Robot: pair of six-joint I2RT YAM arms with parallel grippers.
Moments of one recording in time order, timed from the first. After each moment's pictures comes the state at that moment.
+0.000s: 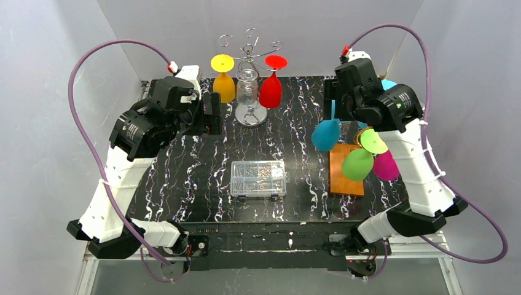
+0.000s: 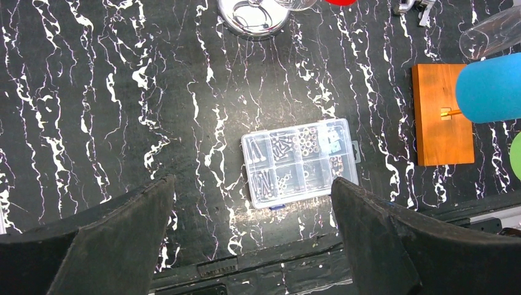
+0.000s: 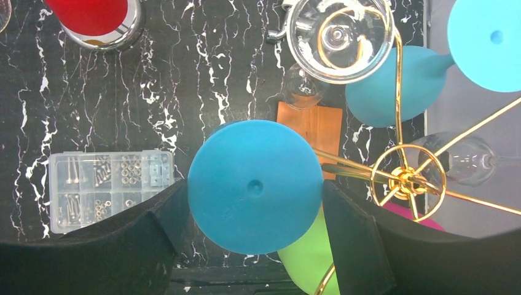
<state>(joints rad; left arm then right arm) -0.60 1.28 1.91 -1.30 -0.26 -0.37 0.61 1.45 2.08 -1.42 0.46 0.36</state>
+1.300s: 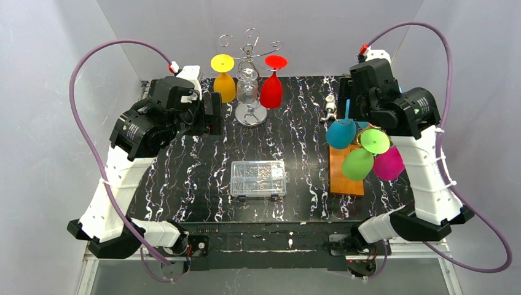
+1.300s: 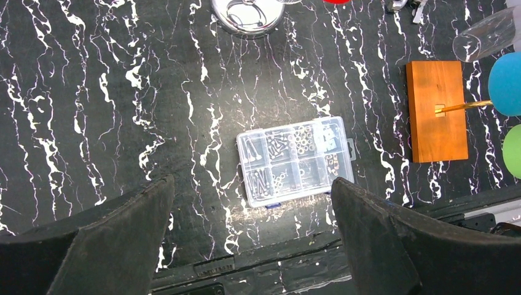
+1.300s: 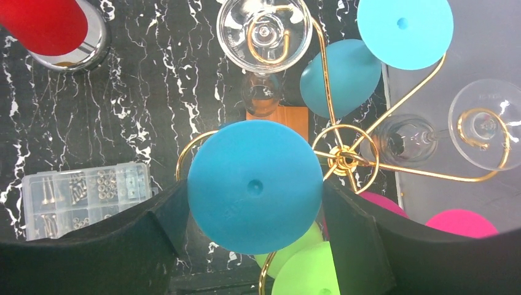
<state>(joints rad) -0.60 1.28 1.91 -1.29 -0.24 -0.38 0.57 1.42 2.12 -1.47 0.53 0.36</state>
